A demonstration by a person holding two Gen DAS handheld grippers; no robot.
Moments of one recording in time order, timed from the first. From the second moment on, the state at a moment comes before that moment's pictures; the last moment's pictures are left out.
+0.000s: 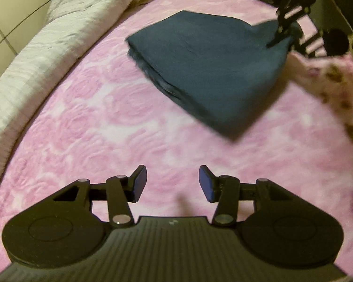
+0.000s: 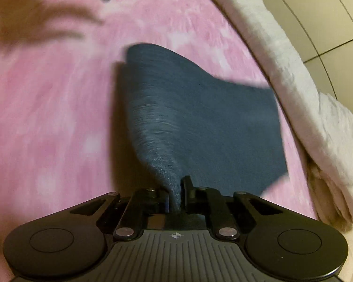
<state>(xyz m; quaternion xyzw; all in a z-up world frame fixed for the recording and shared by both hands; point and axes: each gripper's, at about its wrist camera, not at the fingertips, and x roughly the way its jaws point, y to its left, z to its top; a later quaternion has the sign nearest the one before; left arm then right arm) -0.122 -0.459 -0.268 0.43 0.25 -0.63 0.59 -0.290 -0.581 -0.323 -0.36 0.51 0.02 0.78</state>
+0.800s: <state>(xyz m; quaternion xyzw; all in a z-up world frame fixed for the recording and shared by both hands) -0.143 -0.716 -0.286 0.44 0.27 -0.65 0.55 -0.484 -0.746 -0.319 0.50 0.23 -0.36 0.75</state>
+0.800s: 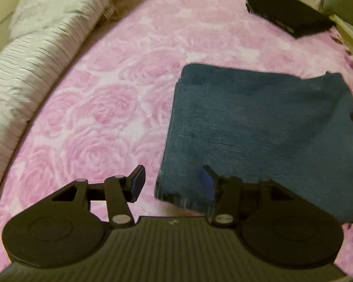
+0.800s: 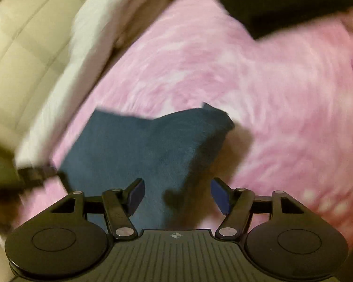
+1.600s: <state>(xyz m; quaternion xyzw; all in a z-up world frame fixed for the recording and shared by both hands) -0.201 -0.709 -0.293 0.45 0.26 -0.67 0.53 -0.507 -0.893 -0.295 0.42 0.32 -0.37 0.77</state>
